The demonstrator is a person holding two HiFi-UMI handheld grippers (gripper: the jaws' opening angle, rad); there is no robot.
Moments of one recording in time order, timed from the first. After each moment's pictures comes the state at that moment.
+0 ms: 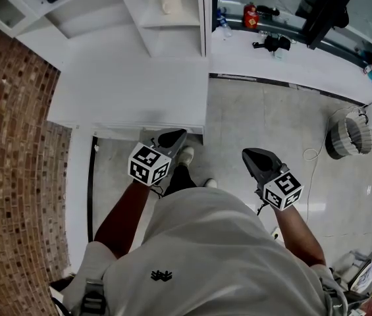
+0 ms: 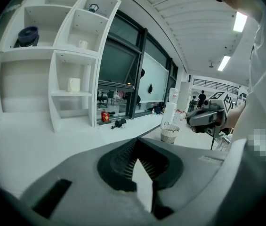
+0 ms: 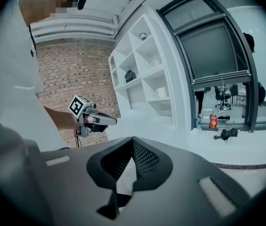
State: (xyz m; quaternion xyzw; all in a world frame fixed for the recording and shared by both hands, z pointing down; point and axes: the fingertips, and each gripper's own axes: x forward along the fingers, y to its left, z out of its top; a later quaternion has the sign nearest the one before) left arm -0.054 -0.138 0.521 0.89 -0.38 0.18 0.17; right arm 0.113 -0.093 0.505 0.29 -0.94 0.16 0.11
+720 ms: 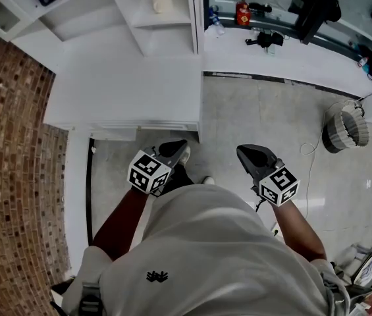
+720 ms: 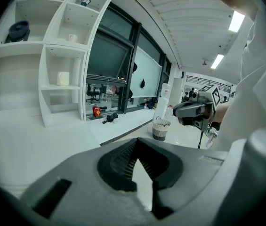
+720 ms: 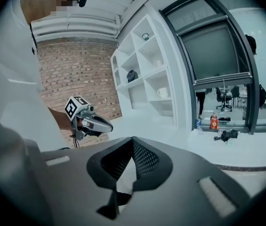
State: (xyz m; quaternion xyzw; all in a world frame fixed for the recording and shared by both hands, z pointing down) left arm -0.028 -0.092 0.535 0.90 -0.33 0.21 0.18; right arm 0.115 -0.079 0.504 0.29 -0.94 0.15 0.12
